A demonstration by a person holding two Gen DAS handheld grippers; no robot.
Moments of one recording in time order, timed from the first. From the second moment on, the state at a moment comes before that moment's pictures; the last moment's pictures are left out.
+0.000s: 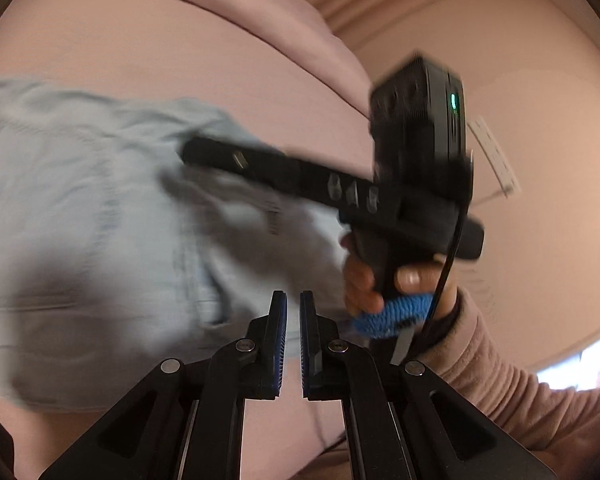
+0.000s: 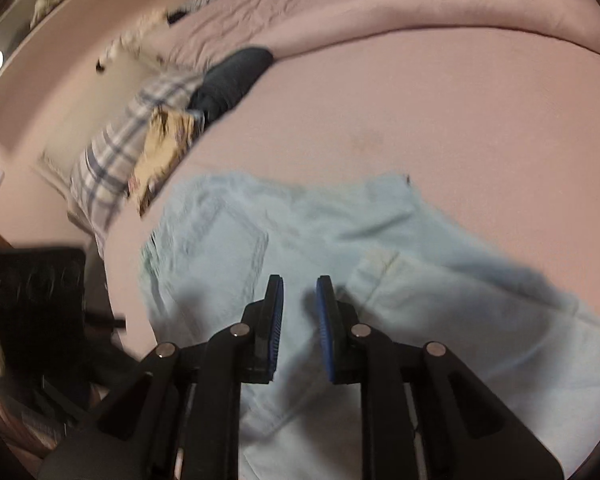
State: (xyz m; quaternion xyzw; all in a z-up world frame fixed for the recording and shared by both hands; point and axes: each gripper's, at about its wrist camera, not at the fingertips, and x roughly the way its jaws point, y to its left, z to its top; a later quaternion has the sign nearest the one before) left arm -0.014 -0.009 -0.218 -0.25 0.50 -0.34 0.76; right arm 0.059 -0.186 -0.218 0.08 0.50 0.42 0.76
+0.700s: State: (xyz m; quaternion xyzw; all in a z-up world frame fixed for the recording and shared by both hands) left arm -0.038 0.012 -0.230 -0.21 0.53 -0.18 0.80; right arm 0.027 -0.151 -0.207 -0.10 0.48 0.41 0.77
